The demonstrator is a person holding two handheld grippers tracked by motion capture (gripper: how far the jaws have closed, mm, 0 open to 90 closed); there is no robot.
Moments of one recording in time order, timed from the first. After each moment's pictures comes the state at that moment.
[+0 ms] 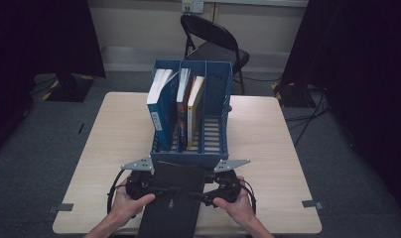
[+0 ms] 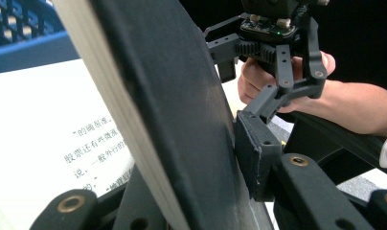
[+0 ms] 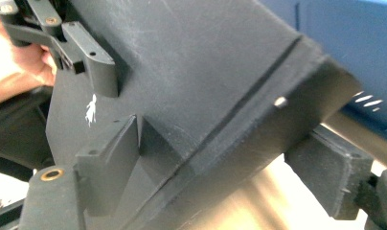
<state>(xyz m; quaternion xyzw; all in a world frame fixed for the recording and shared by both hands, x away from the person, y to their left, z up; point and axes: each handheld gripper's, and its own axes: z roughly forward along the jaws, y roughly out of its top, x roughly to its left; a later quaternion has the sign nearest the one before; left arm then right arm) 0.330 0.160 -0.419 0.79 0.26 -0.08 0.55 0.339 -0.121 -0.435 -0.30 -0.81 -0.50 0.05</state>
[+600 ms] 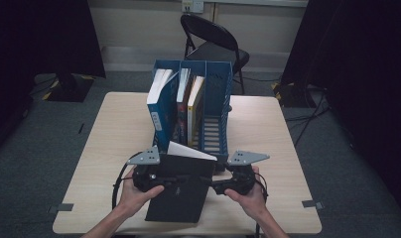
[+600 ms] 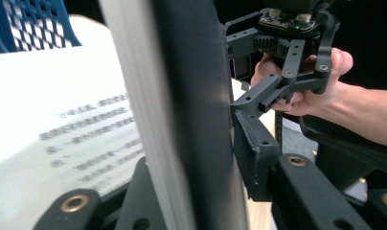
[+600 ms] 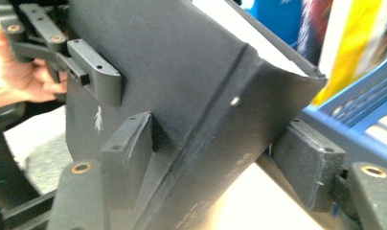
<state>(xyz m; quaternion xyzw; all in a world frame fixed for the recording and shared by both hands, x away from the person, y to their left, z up) 0.336 0.136 -0.386 0.79 0.21 0.01 0.57 0.337 -0.146 -0.390 -0.28 -0.80 -0.53 -0.07</state>
